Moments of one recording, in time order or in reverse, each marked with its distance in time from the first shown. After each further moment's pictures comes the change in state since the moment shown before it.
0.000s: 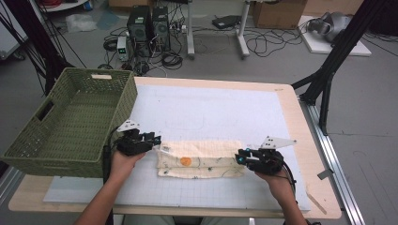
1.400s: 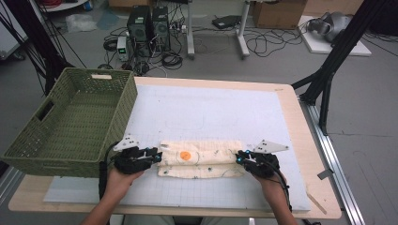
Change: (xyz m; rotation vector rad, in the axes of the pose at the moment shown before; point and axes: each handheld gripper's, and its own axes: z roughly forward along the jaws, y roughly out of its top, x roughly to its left) left arm -0.032 -0.024 -0.035 -0.025 -0.093 0.042; right arm 0.014 -0.008 0.012 0.058 -0.205 -0.051
